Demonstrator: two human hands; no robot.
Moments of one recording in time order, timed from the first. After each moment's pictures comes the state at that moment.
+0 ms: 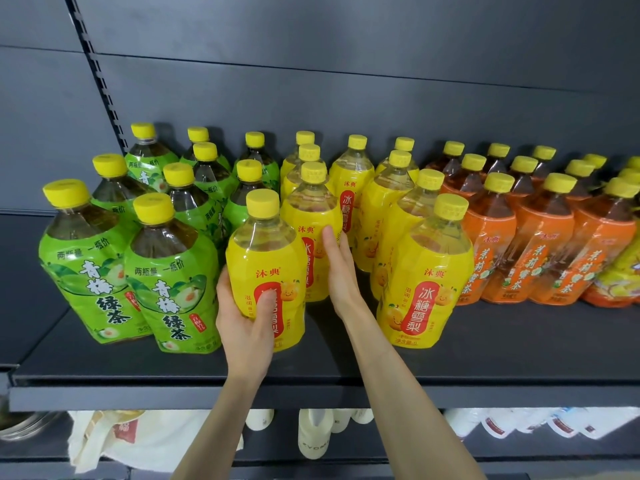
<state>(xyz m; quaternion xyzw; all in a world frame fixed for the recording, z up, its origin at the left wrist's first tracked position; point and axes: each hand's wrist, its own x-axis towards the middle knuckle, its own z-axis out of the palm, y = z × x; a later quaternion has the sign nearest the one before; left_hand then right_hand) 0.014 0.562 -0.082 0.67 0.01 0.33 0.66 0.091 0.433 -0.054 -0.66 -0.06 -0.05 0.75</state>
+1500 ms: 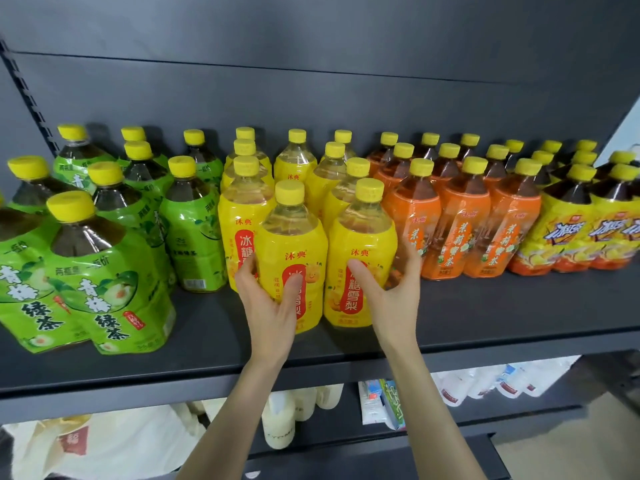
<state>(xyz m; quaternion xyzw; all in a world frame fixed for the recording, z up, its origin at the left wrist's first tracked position) 0.008 0.467 -0.071 0.68 -0.03 0.25 0.69 -0.022 0.322 -0.033 -0.70 0.05 -0.30 0.64</state>
